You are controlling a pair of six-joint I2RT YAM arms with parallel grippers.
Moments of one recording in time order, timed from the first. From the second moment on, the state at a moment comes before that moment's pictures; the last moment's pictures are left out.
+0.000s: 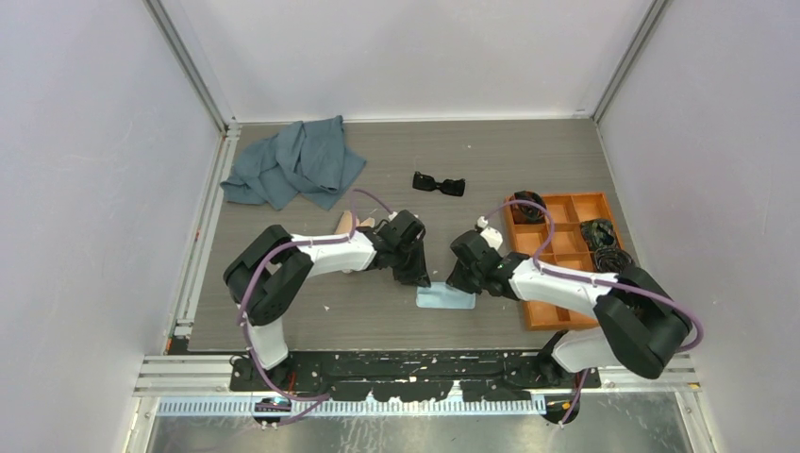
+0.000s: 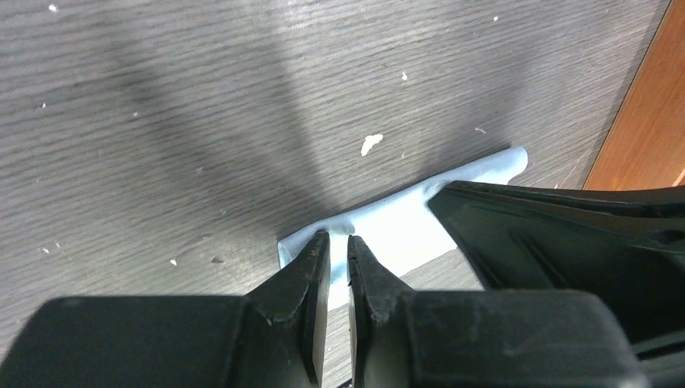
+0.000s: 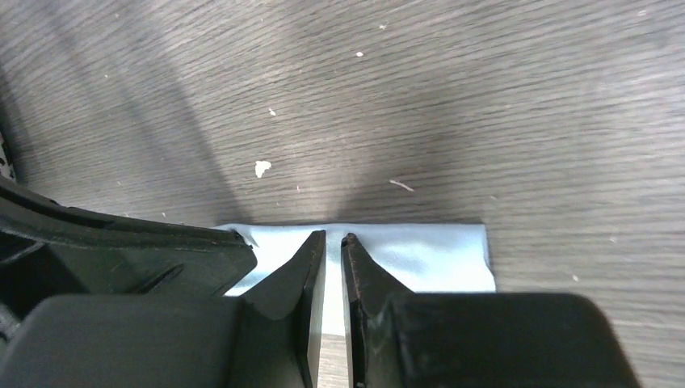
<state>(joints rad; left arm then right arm) -0.85 1.81 1.03 -0.23 0.20 -0.89 0.75 1.38 0.59 -0.20 0.17 1.07</state>
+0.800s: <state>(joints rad) -0.80 1.53 1.08 -0.52 0.04 -0.79 0.74 1.14 0.60 -0.46 0.30 0.99</state>
